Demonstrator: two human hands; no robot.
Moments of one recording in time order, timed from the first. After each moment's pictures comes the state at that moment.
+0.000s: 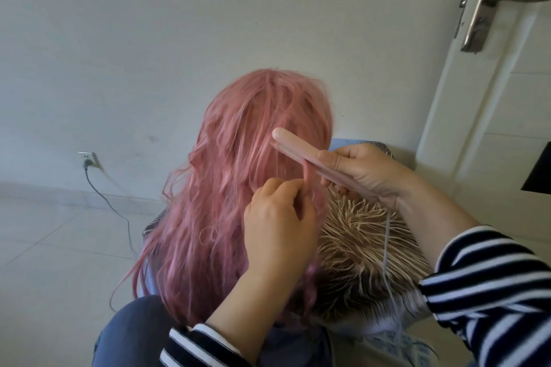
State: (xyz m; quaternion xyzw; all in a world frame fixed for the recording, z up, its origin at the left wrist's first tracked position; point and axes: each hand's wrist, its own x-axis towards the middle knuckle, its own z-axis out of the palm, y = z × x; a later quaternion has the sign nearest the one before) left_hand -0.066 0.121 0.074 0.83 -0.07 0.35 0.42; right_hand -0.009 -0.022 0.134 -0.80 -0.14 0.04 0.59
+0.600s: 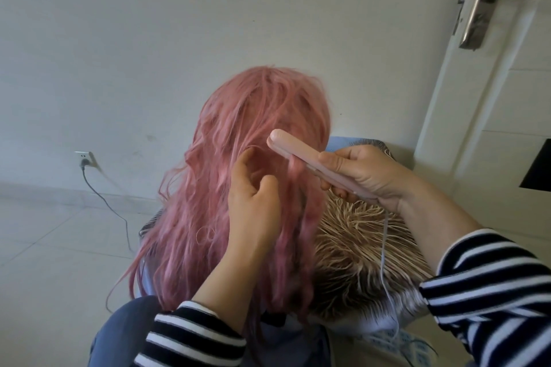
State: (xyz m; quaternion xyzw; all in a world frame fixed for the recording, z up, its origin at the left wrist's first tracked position) left_hand -0.053 0.137 0.093 0.69 0.01 0.24 0.68; right_hand -0.005 -0.029 0.128 -0.76 -0.16 0.07 0.62
